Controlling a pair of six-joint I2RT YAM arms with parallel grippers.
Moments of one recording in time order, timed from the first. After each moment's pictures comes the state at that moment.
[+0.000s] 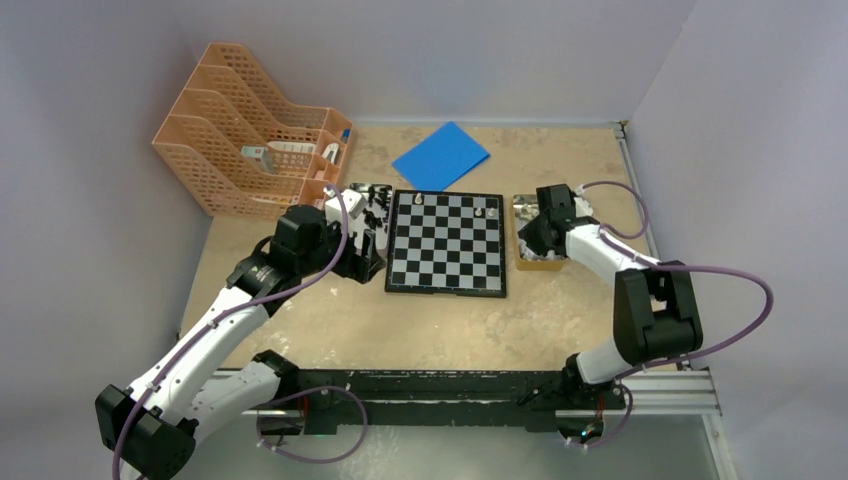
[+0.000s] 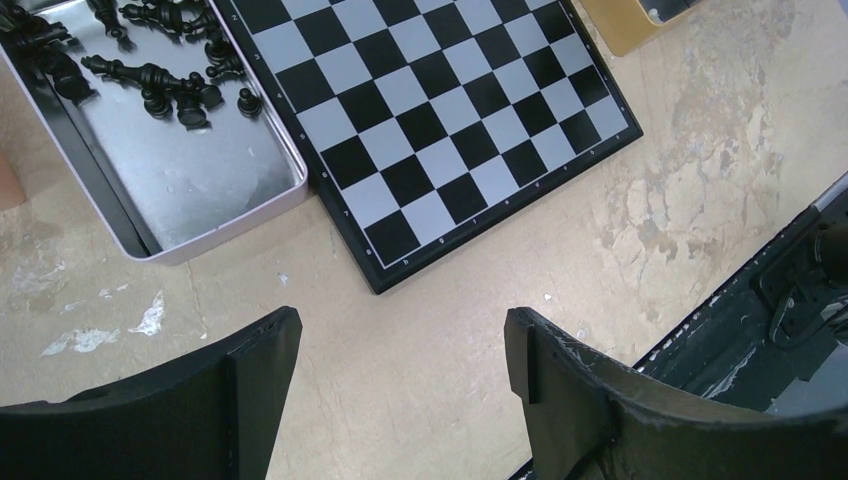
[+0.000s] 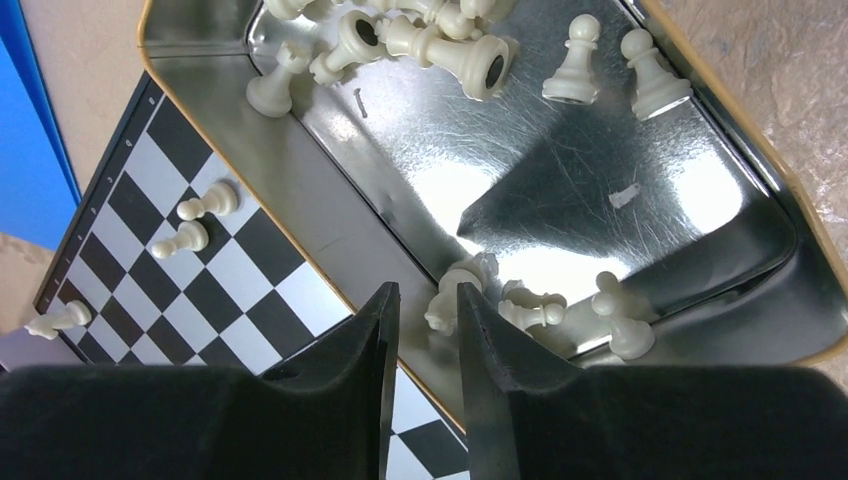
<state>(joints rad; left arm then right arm) -0.50 0.92 0.83 -0.48 0.22 -0.18 0.19 1.51 0.86 -0.33 0.16 1.02</state>
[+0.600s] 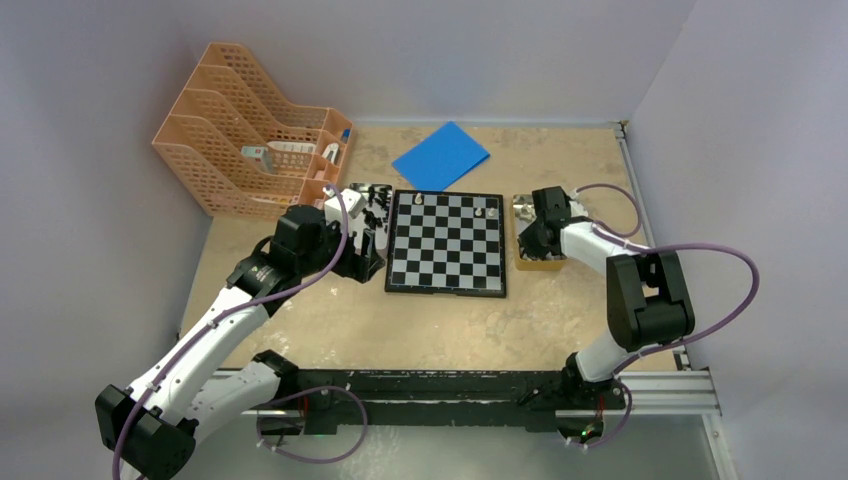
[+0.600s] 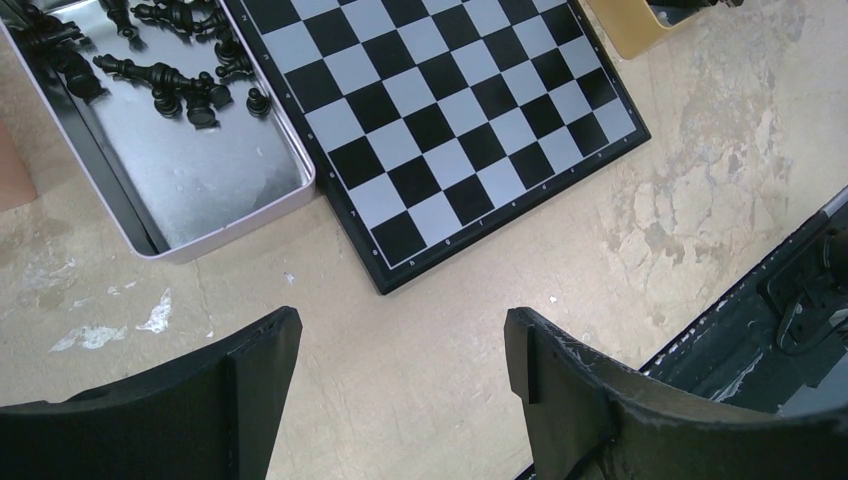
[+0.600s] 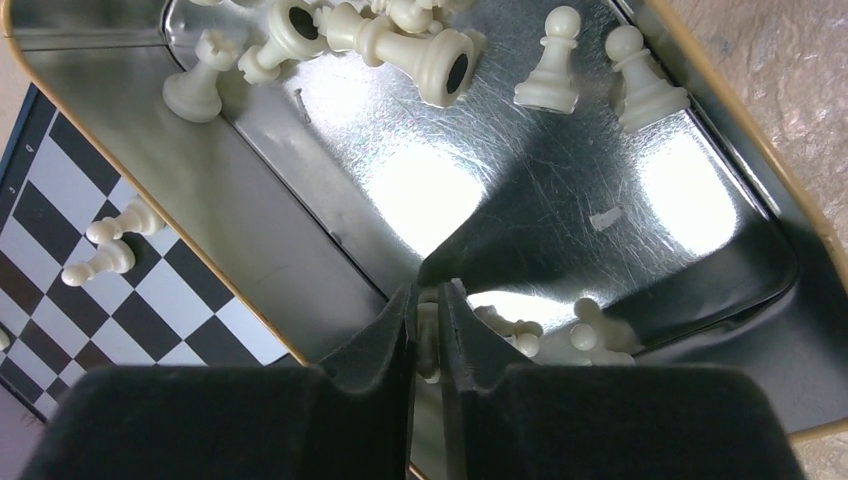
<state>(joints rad) -0.50 0.92 0.83 -0.48 0.20 -0.18 0.19 1.60 0.86 -0.31 0.16 1.00</state>
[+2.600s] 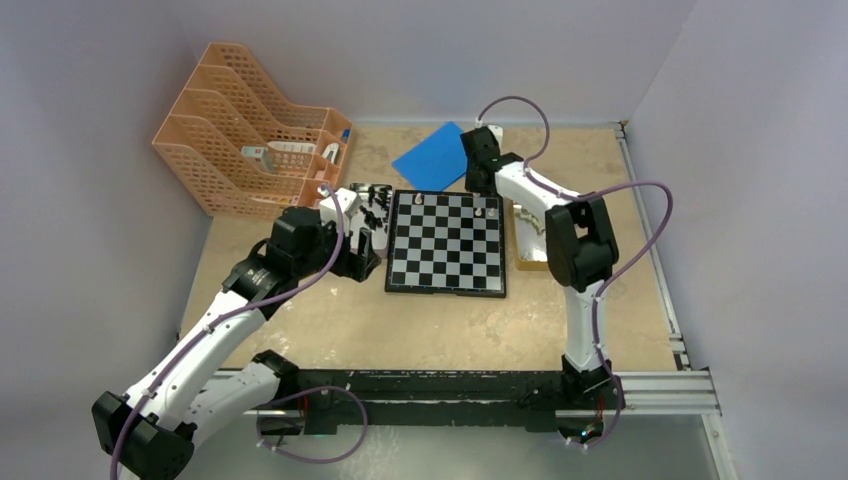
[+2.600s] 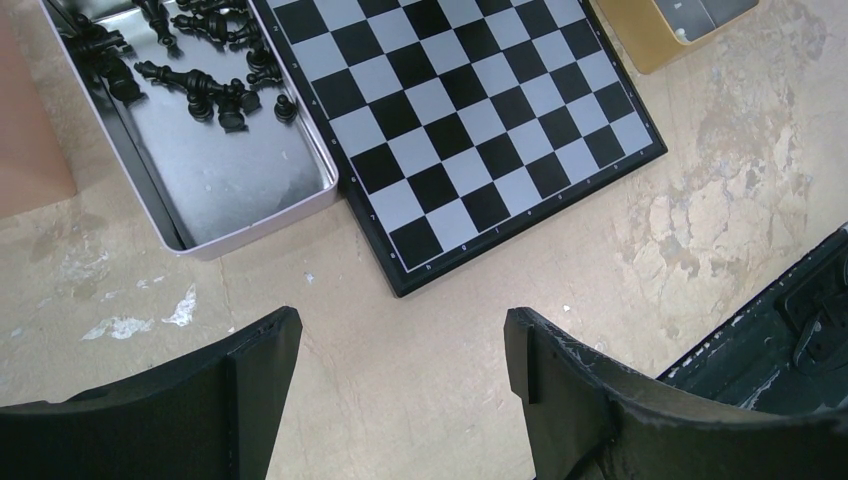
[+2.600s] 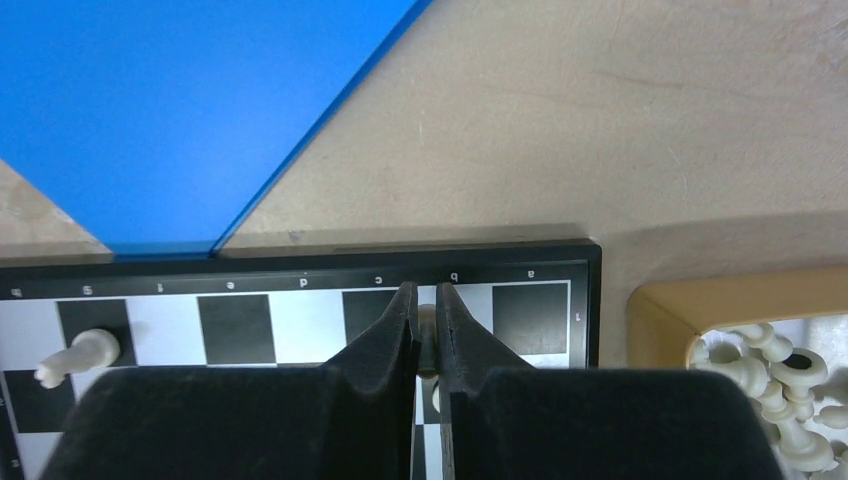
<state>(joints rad) -0.50 0.89 0.83 -0.49 0.16 -0.18 0.42 2.11 1.66 -0.44 0.32 0.43</state>
